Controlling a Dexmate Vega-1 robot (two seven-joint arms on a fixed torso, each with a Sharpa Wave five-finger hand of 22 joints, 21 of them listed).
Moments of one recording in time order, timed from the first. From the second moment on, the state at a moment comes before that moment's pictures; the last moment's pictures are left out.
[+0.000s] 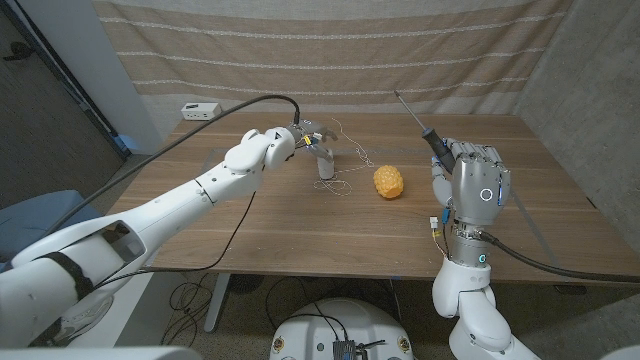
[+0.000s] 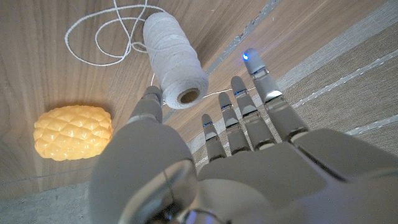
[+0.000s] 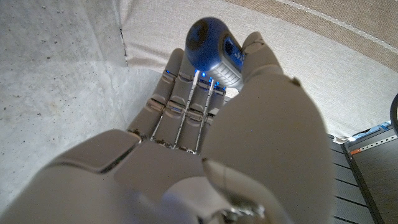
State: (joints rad) left arm 0.42 0.65 0.90 -1.71 0.86 0.29 -0.36; left_hand 0.67 -0.03 0.41 -0.16 0.24 0.28 -0.16 0.20 0.18 0.43 -0.02 0.34 0.27 0.57 -0.05 0.35 0.25 0.67 0.02 0.66 0.22; right arm -1.43 -0.59 -0.51 -2.15 -1.06 -0.71 -1.10; right_hand 1.22 -0.03 0.20 -0.13 0.25 0.98 0.03 0.35 0.18 0.98 -0.01 0.55 0.30 0.94 -0.07 0.68 0.75 0.67 -0.06 0.71 0.37
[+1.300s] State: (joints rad) left arm 0.59 0.68 0.79 -1.72 0.85 0.22 0.07; left_hand 1.12 -0.12 0.51 -0.18 0.18 0.89 0.06 0.39 0.25 0.80 0.04 0.59 0.41 0.93 0.01 0.64 0.55 0.83 -0.06 1.07 0.22; right arm -1.42 -0.62 -0.49 -2.15 -1.02 -0.66 -1.07; right_hand 1.22 -0.03 0.18 -0.12 0.26 1.01 0.04 0.32 0.19 1.00 -0.02 0.53 0.31 0.97 -0.09 0.65 0.78 0.63 -0.06 0.75 0.36
